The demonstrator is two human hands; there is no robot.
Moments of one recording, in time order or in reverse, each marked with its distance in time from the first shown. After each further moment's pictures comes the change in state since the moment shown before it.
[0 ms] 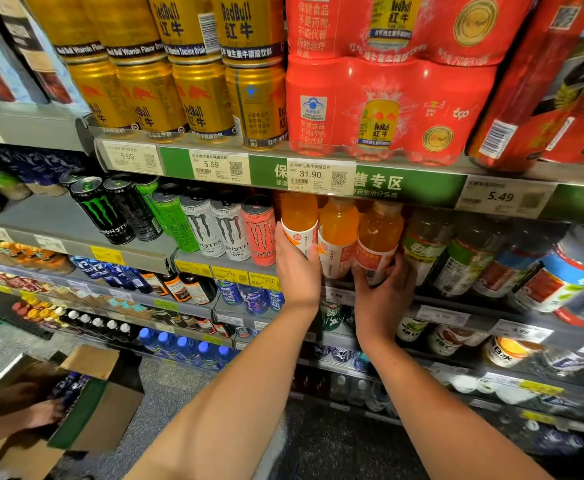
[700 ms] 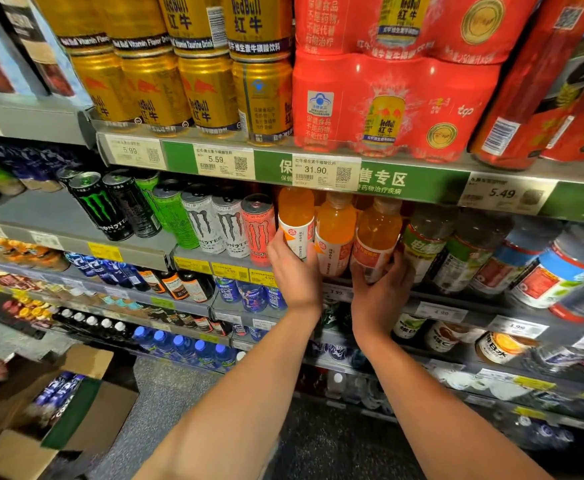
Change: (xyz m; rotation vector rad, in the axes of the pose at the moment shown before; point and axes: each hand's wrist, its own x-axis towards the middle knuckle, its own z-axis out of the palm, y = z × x) left_hand -0.016 0.005 -0.008 -0.079 0.113 -0.053; right_hand -0.004 -0.006 0.002 -0.031 -0.005 -0.005
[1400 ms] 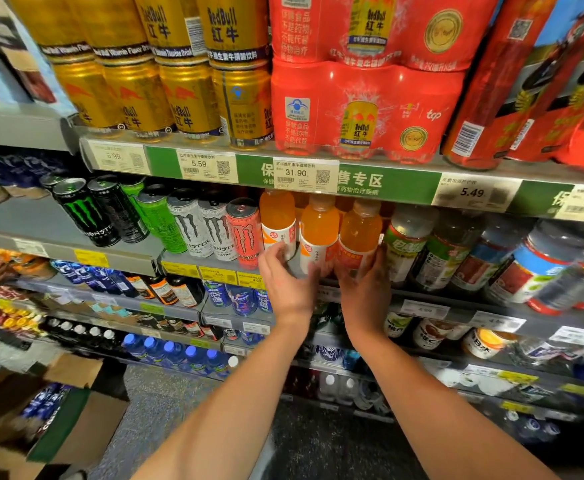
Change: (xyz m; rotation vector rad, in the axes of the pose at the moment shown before) left_hand -0.023 -0.009 -0.007 -0.079 -0.088 0.088; right_hand 0.007 -0.010 -0.019 -0.015 -0.231 -0.001
